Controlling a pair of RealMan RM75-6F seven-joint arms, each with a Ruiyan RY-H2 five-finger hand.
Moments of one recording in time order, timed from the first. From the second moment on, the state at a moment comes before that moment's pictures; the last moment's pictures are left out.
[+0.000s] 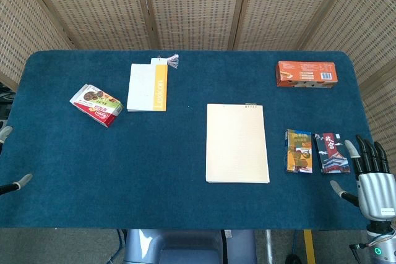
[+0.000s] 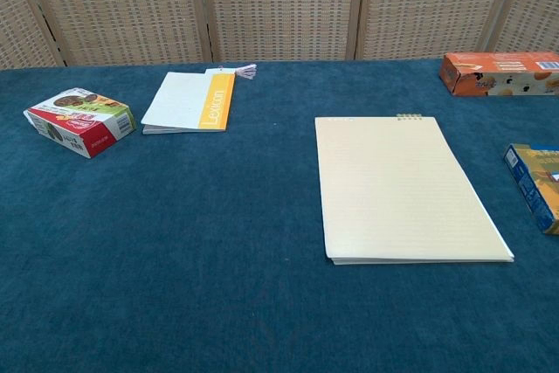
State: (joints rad) left arm -0.07 -0.94 -0.08 -1.81 1.47 1.53 -0.03; right arm 0.05 -1.22 0.10 -1.51 -1.61 1.67 -0.06
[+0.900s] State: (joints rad) left arm -0.08 -0.93 -0.09 -1.81 1.44 1.51 -0.06; right arm 0.31 -1.30 0.01 -1.43 -1.94 1.45 0.01
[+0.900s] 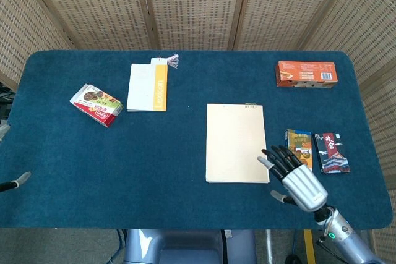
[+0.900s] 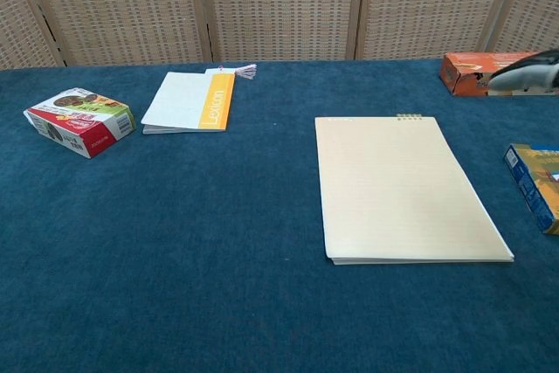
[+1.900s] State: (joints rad) left arm -0.09 -0.93 -0.09 -1.80 1.43 1.49 -0.06; right arm 0.45 -1.56 -0.02 -1.21 -1.85 1.17 -0.30
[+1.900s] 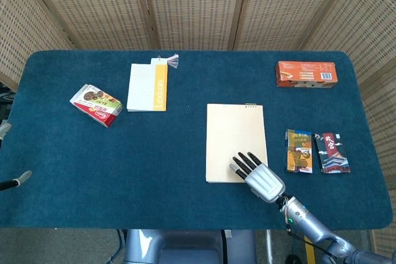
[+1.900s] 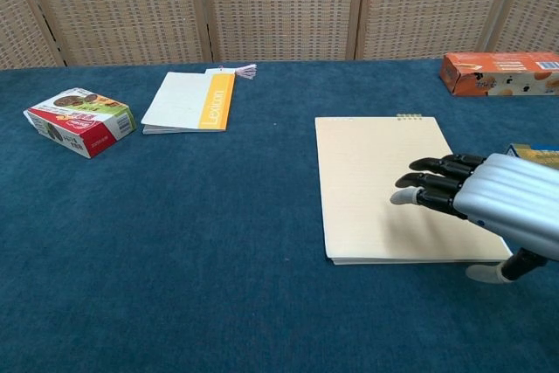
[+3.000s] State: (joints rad) left arm -0.08 -0.93 -0.10 -1.80 1.42 1.49 -0.08; right arm 0.47 -1.60 -0.06 -1.15 -1.82 1.20 -0.31
